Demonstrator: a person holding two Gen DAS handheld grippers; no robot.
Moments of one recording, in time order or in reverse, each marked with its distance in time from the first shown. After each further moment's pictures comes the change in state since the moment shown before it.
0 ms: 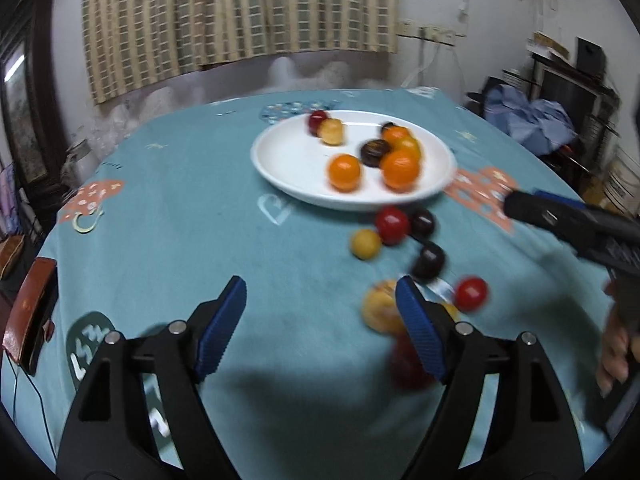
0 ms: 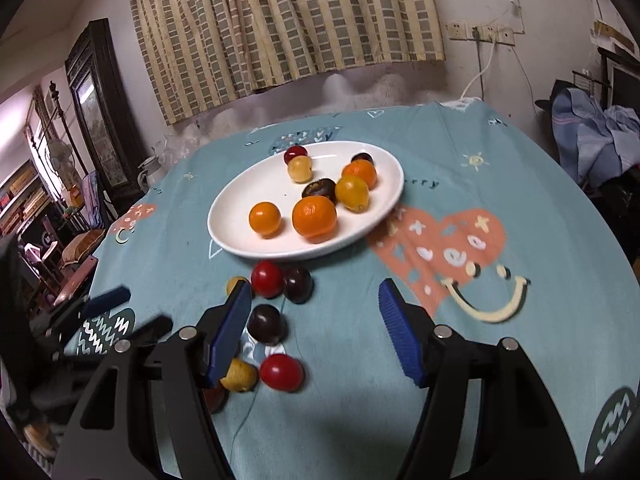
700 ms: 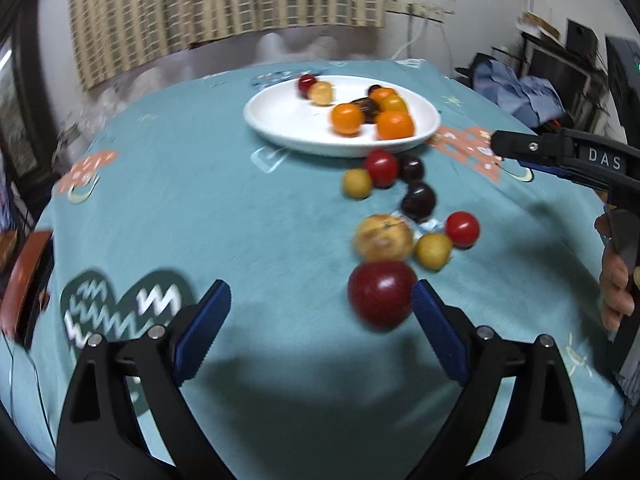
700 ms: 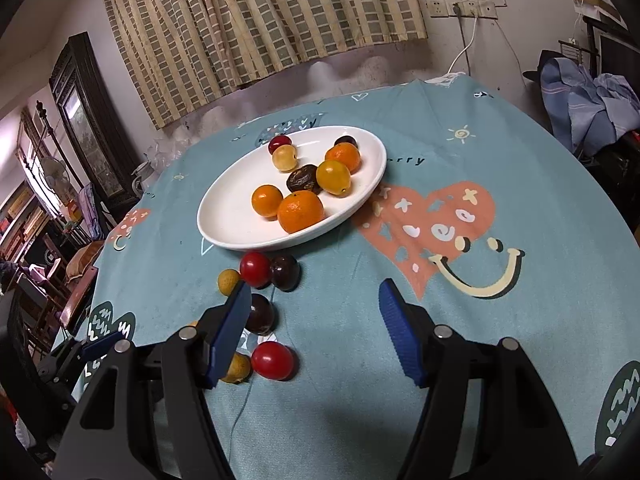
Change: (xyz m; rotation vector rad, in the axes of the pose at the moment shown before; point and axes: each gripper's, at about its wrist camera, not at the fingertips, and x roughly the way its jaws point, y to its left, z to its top) left arm -0.008 0.016 -0.034 -0.020 0.097 -0.031; right arm 0.001 -0.011 -0.002 0.064 0.043 0.010
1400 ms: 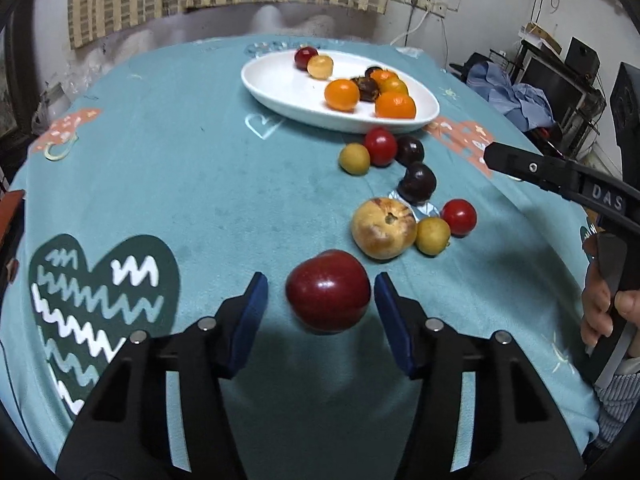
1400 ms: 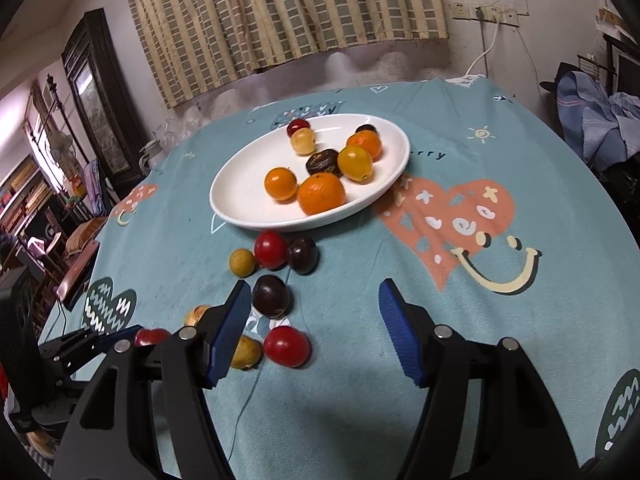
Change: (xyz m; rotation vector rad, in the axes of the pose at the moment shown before) left arm 0.018 0.007 -0.001 -0.062 0.090 -0.113; right arm 0.010 0.020 -0.011 -0.092 0.047 0.012
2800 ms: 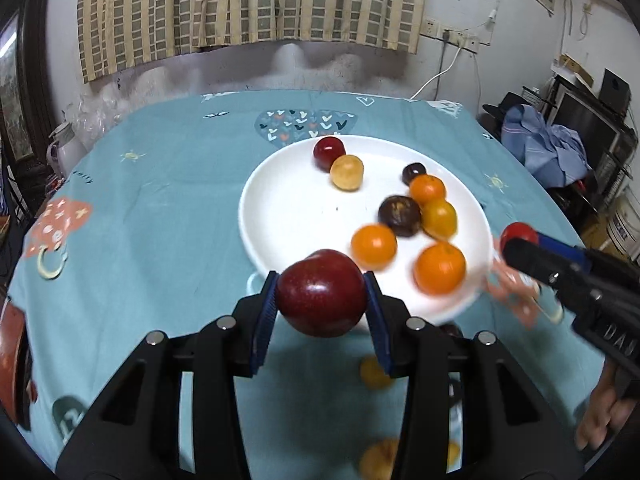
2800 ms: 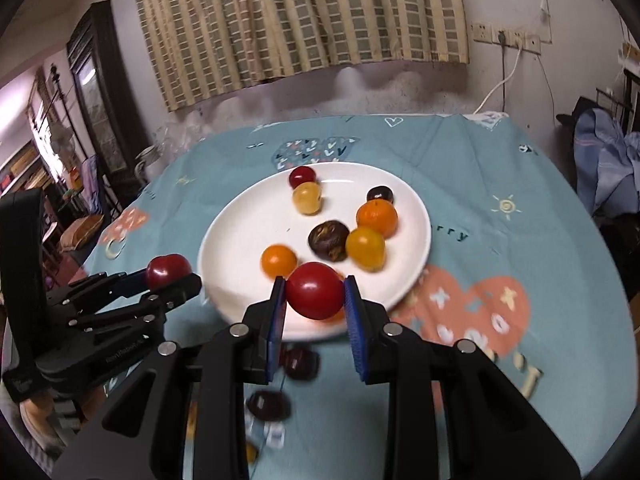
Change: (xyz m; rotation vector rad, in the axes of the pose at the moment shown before) left arm 0.049 -0.001 0.150 -0.036 -0.119 0.109; right arm 0.045 -0.008 0.091 -0.027 -0.044 -0.022
